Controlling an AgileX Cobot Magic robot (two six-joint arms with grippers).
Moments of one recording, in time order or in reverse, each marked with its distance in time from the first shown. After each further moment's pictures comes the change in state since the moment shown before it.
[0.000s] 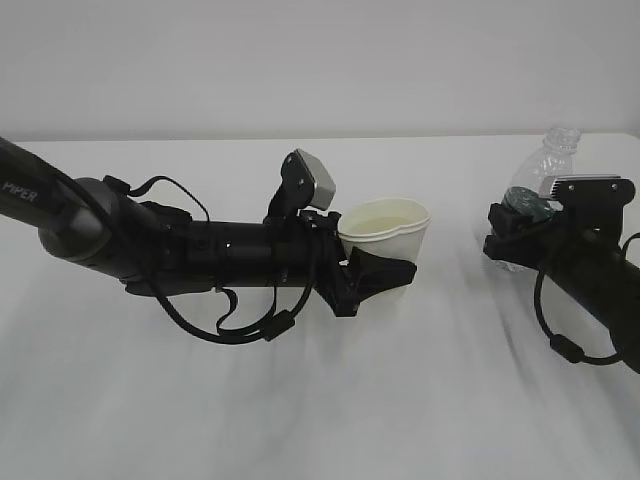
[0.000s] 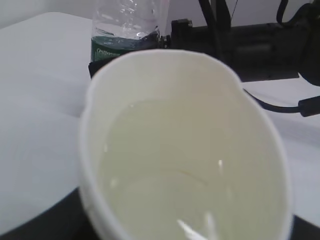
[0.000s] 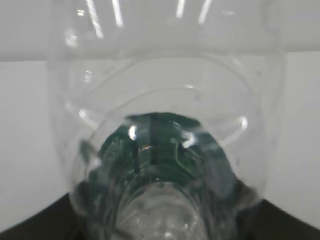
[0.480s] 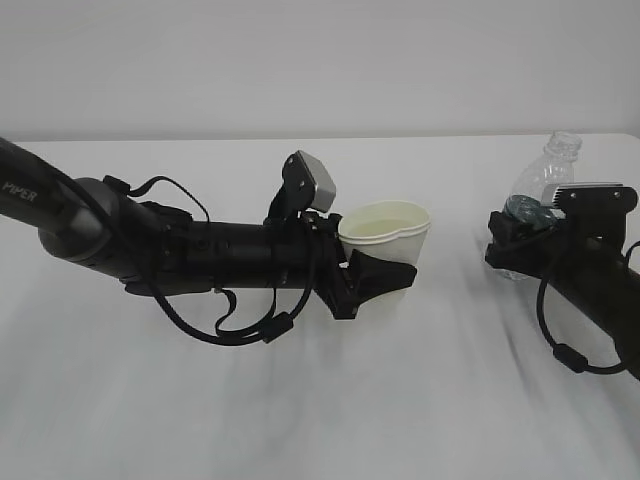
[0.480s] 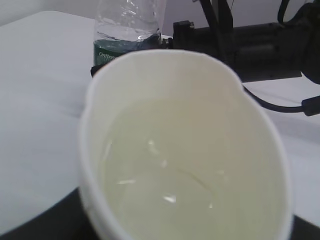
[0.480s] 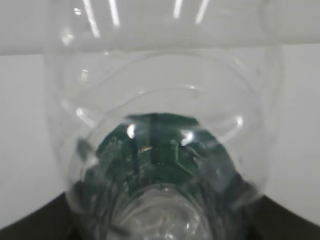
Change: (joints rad) left arm 0.000 0.000 0.000 0.014 0.000 0.000; right arm 0.000 0.000 0.027 -0.002 -0.013 0.000
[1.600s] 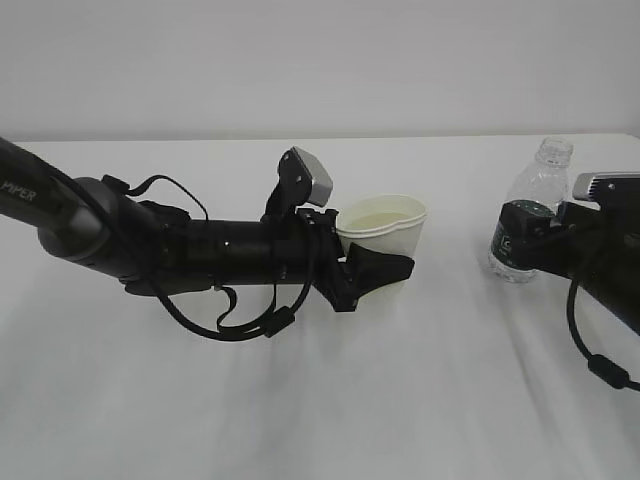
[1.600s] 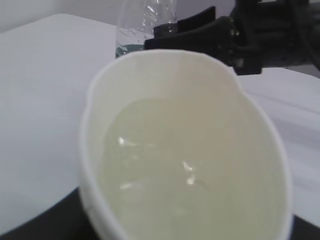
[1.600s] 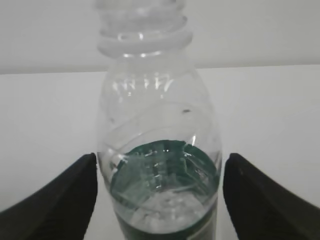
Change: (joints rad) left arm 0.006 0.000 0.000 -0.036 0.002 0.000; right arm 0.000 -0.184 0.166 0.003 -0.008 0.001
